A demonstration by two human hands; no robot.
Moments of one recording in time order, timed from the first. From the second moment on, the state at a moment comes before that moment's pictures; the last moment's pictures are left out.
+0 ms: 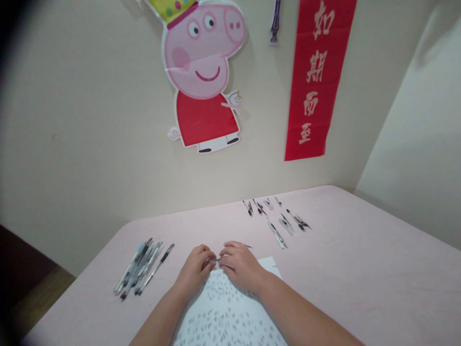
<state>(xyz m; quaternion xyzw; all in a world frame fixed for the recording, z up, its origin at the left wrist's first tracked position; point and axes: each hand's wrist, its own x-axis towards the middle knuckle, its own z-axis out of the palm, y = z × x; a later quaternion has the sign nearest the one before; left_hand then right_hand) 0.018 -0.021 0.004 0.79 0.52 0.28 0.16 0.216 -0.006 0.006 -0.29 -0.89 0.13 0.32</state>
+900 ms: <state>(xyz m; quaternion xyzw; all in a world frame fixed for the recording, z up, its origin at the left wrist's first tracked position) 0.018 -0.030 0.014 0.82 0.47 0.27 0.18 0.218 -0.002 0.004 -0.40 -0.83 0.12 0.37</state>
